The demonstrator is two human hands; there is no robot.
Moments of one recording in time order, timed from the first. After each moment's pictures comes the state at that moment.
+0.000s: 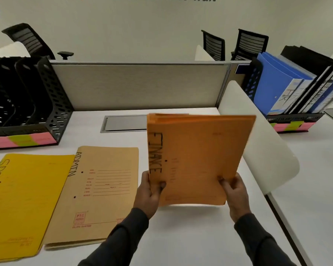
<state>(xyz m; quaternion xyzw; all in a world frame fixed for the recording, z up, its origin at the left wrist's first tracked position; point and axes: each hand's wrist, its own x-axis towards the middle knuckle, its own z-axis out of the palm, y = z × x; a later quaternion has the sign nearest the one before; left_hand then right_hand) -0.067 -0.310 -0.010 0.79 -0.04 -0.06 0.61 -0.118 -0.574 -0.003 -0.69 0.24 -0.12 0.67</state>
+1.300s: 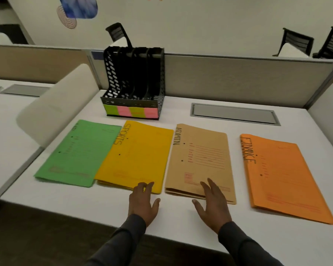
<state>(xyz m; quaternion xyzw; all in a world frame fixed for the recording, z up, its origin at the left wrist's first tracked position) -0.193 0.049 -0.058 0.98 0.07 -0.02 0.17 -0.186 -0.207 -0.055 -0.97 -0.04 0.03 0.24</state>
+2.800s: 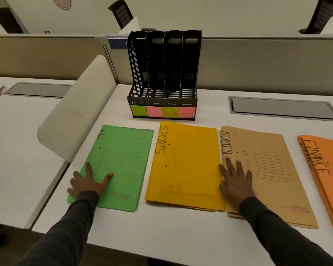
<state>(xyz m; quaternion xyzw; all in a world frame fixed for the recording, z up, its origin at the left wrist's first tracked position) -0.055 0.425 -0.065 0.93 0.36 -0.09 0.06 -0.038 -0.076 -0.072 -0.98 -0.03 0.16 0.07</state>
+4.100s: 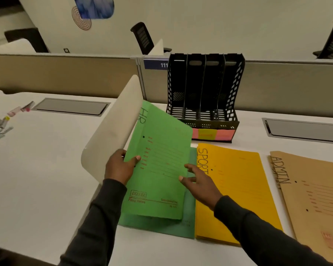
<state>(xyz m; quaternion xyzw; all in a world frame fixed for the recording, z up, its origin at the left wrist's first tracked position) 0.026 0.461 0.074 0.86 0.25 0.07 0.45 0.020 0.205 0.014 -0.85 -0.04 0.16 0.50</state>
